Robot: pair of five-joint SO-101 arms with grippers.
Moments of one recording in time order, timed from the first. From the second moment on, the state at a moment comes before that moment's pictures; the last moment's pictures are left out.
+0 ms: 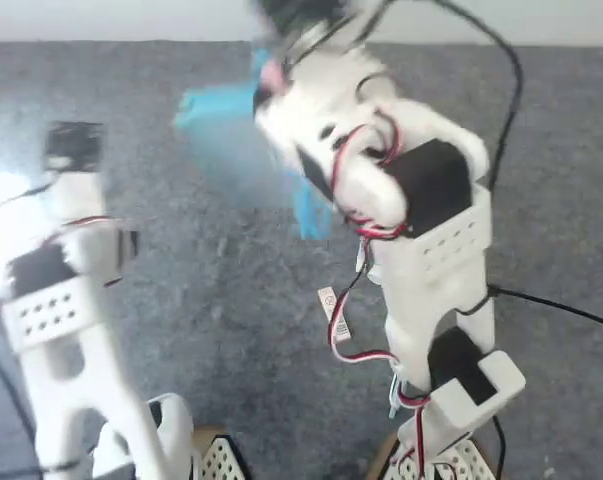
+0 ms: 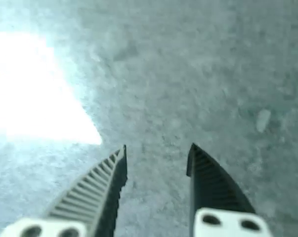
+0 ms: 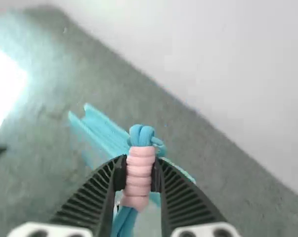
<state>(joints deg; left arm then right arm) -31.5 -38.5 37.1 70.7 -15.9 -37.0 7.4 -63.3 97.5 19.5</state>
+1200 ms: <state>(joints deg) -44.0 -48.7 40.9 70.4 -21.9 -43.9 30.2 -64.6 93.7 29.7</state>
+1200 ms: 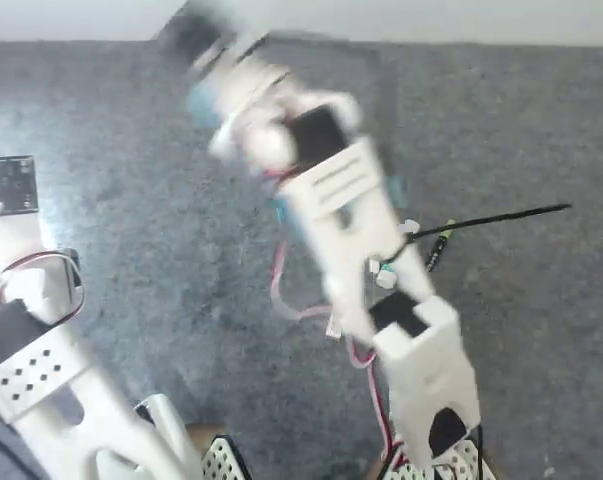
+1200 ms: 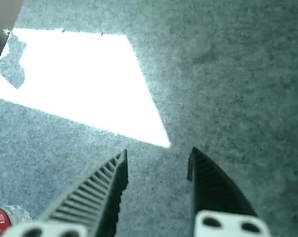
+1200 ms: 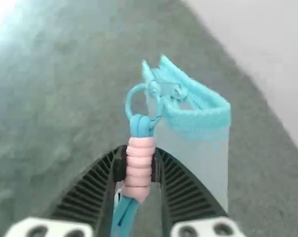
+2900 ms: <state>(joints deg) 1.8 -81.5 54.7 73.6 -9.3 -43.3 -27.9 19.0 70.0 10.0</state>
